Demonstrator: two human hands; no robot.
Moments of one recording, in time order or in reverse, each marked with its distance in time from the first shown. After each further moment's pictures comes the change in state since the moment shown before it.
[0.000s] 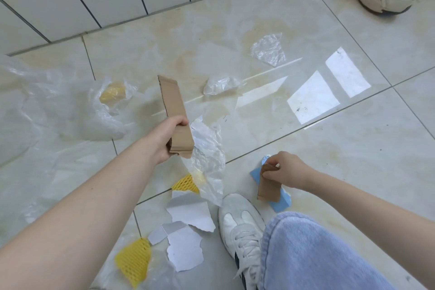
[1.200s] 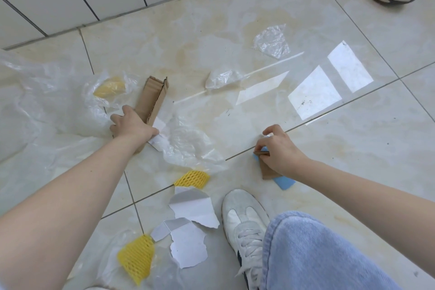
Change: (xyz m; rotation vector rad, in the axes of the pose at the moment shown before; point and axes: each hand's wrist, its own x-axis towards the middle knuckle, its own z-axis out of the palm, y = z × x) left_hand 0.039 -0.002 -0.061 0.856 0.566 0.151; right_hand 0.024 -0.018 0.010 -0.204 0.200 -0.168
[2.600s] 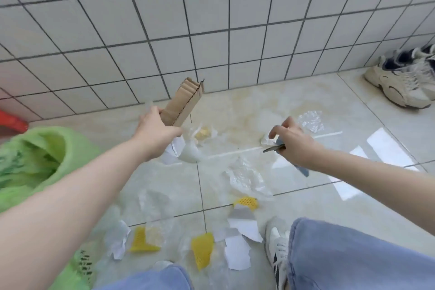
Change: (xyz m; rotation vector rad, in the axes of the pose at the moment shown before) left_hand -0.163 -0.077 -0.247 -0.416 0.191 0.215; right_hand -0.082 -0.183 -0.155 -0.150 0.224 -0.354
